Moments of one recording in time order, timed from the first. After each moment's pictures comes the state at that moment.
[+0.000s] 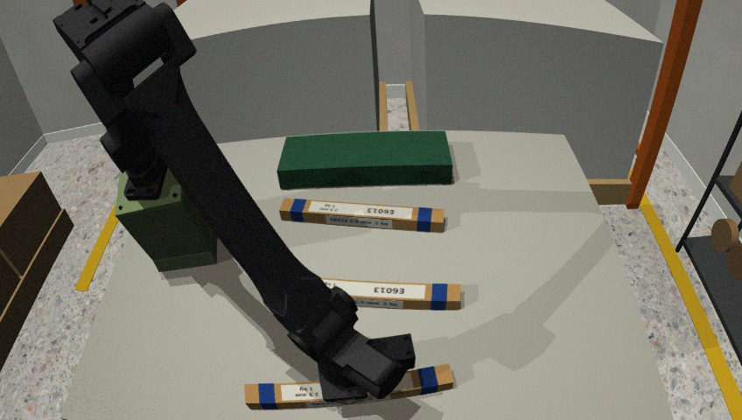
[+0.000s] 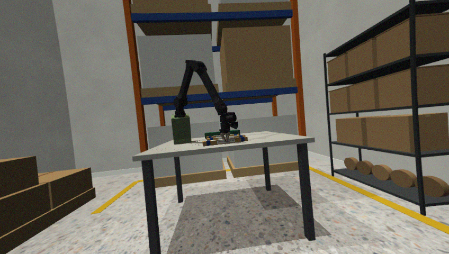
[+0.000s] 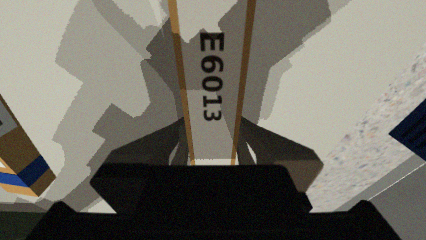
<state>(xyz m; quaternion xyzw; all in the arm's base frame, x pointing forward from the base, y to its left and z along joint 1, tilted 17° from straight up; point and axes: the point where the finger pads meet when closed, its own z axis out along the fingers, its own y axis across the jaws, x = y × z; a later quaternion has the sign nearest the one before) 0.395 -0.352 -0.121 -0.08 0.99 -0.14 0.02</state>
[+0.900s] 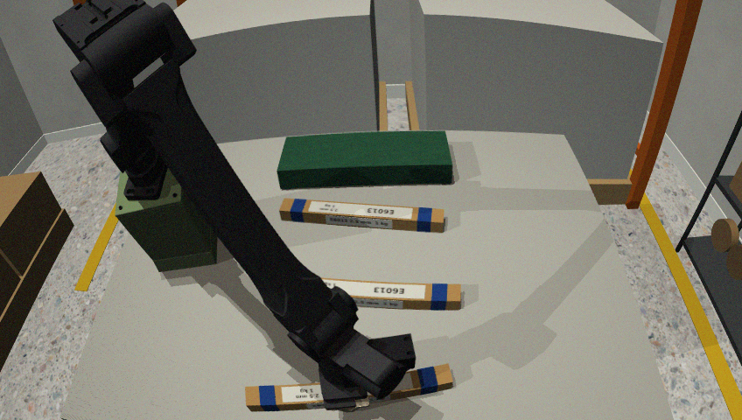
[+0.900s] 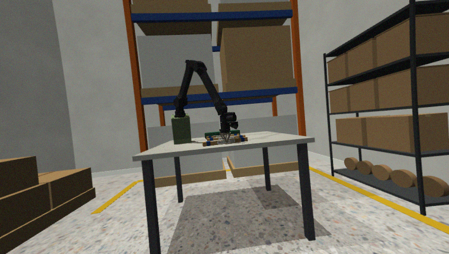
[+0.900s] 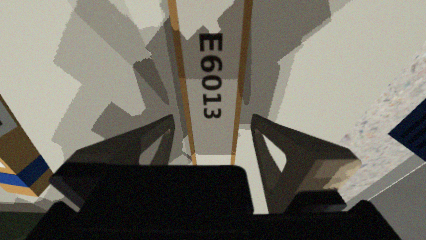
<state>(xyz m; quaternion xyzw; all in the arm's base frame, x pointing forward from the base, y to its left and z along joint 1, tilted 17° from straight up) 0.395 -0.352 -0.121 -0.08 0.99 -0.15 0.02</state>
